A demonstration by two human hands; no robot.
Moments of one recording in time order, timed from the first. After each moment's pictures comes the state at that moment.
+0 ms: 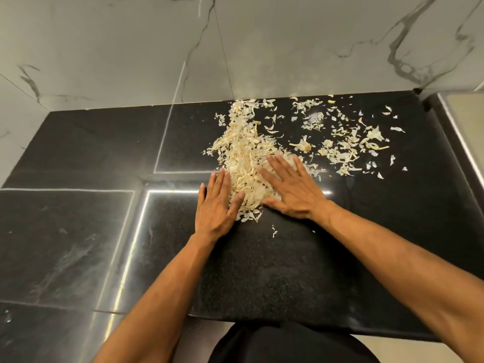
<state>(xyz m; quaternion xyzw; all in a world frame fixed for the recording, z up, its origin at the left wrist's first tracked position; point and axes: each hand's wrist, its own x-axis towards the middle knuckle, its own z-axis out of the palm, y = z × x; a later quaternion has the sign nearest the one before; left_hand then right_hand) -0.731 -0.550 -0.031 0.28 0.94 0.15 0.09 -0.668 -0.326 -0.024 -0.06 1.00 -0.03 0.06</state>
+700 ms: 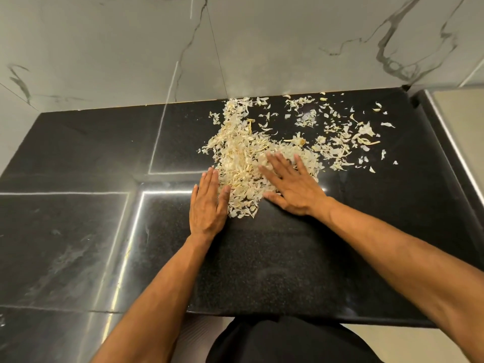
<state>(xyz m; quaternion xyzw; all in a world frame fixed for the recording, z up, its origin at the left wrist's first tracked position) -0.725 -0.555 -0.034 0.23 0.93 0.27 0.04 -0.657 -0.321 -0.023 -0.05 1.00 -0.03 0.06</state>
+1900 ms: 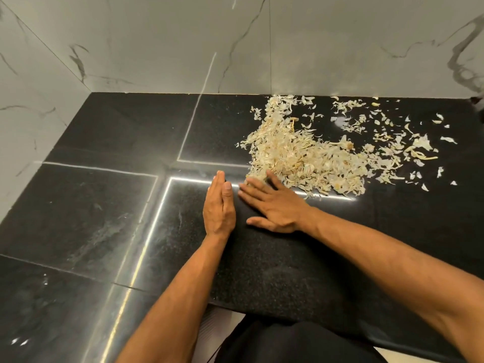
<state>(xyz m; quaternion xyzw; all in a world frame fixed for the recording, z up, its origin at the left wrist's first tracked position) -0.723 -0.590 -0.025 0.06 0.88 0.47 -0.02 -0.699 -0.419 -0.022 -0.27 0.96 0.00 0.09</state>
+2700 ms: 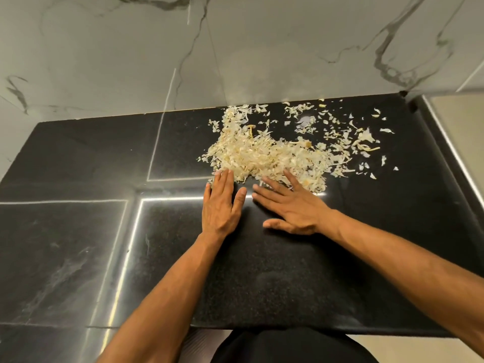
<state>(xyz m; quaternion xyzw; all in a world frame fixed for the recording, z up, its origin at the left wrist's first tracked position) -0.734 -0.525 -0.027 0.28 0.93 0.22 0.06 -0.643 -0.326 -0.010 -0.18 0.98 0.03 0.11</state>
